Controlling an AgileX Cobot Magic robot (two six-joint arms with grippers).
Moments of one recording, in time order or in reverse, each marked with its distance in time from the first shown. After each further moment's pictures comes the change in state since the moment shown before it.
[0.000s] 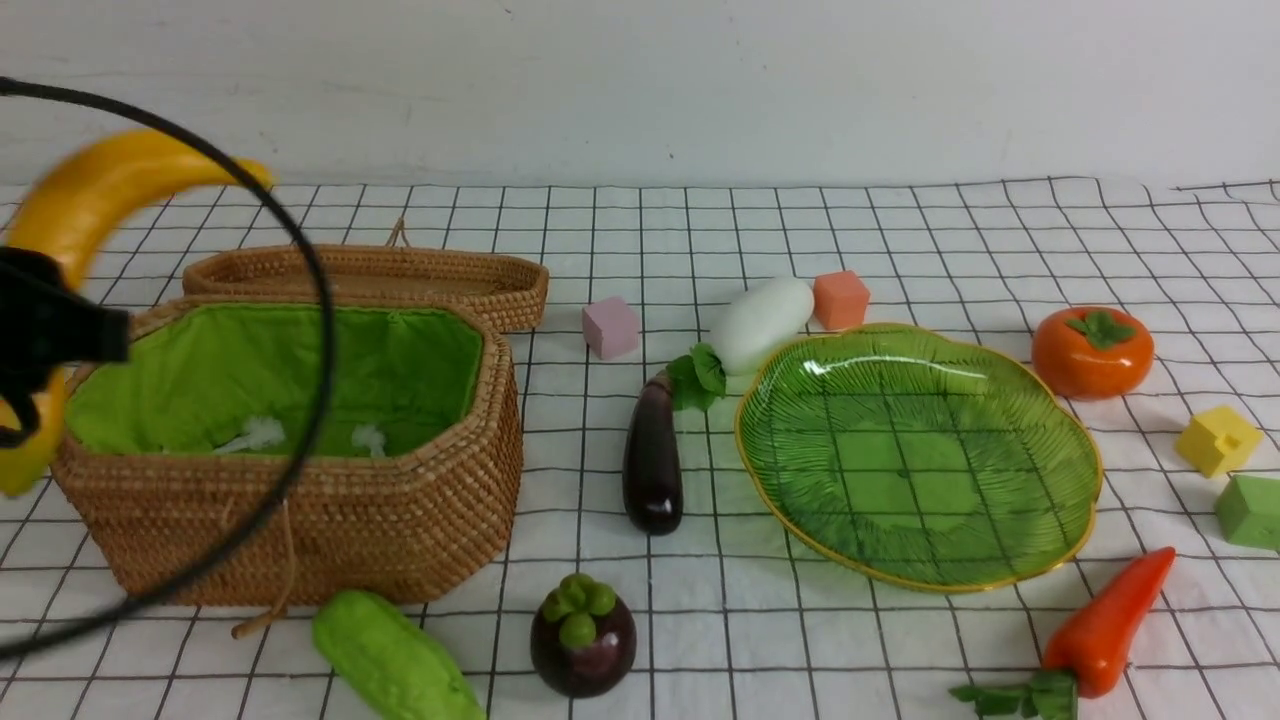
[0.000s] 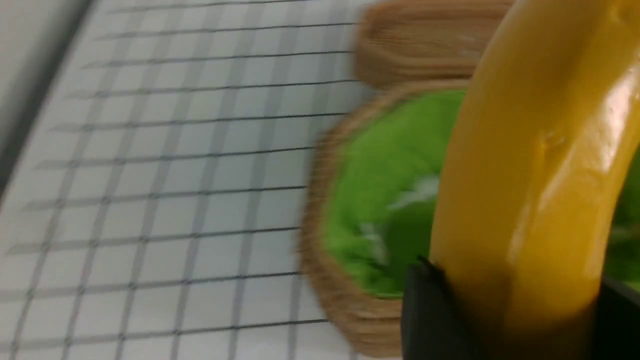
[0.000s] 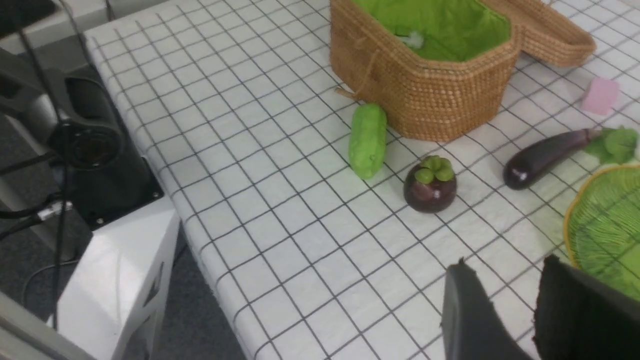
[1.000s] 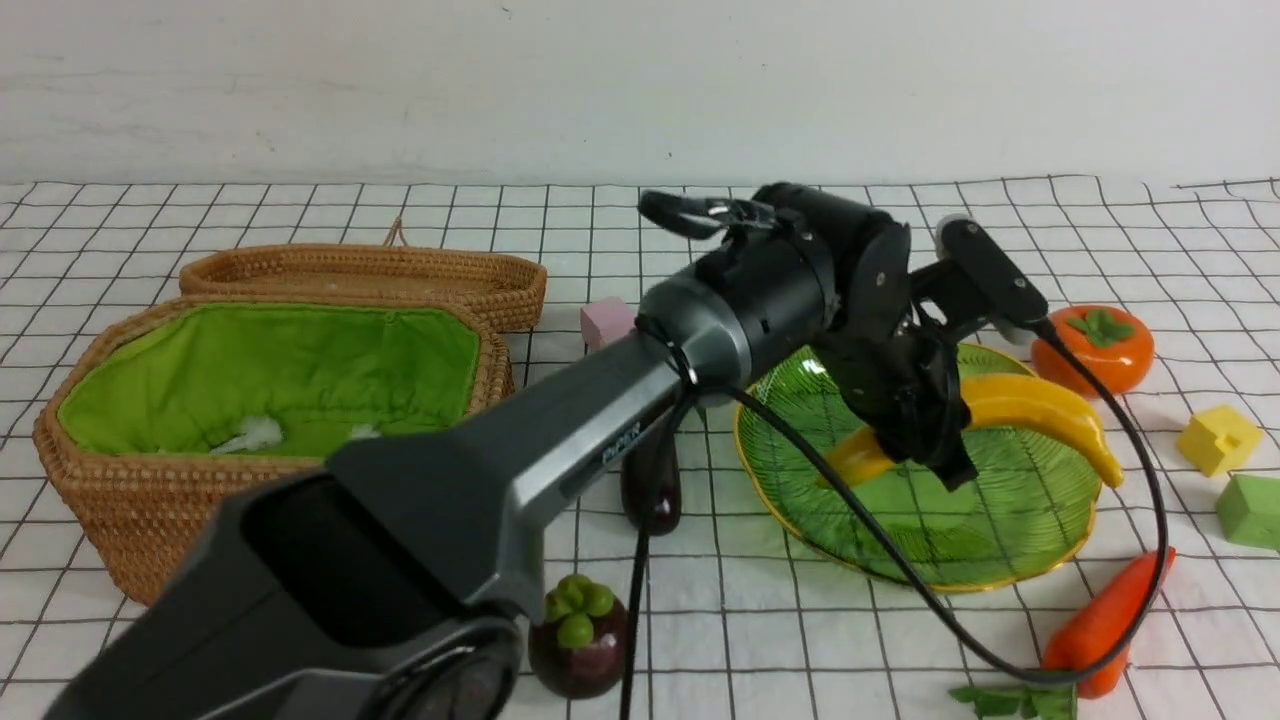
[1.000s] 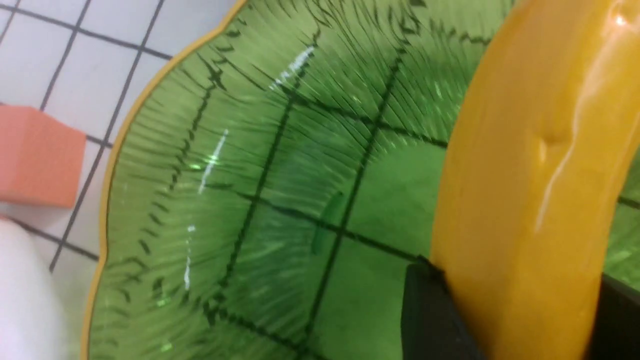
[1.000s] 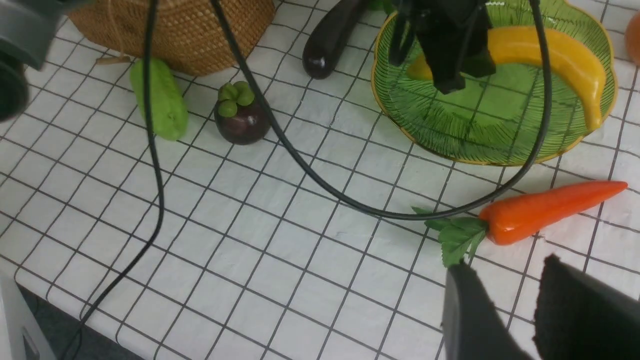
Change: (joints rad) right arm 0.000 0.000 0.000 -0.380 0.116 0.471; left arm -0.620 1.446 -1.481 -0.285 0.211 0.528
